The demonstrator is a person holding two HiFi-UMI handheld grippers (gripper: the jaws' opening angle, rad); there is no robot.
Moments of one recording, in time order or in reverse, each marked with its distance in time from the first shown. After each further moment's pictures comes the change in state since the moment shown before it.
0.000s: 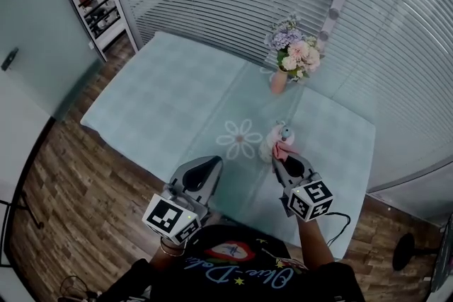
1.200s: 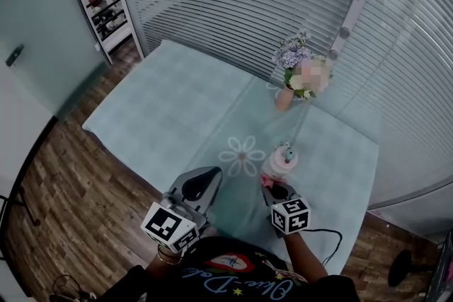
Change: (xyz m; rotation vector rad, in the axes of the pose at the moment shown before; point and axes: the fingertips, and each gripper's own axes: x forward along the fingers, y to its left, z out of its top) left arm 0.015 0.022 0.000 -0.009 0.015 0.032; right arm 0.039 -0.008 -0.112 0.049 0.320 -0.024
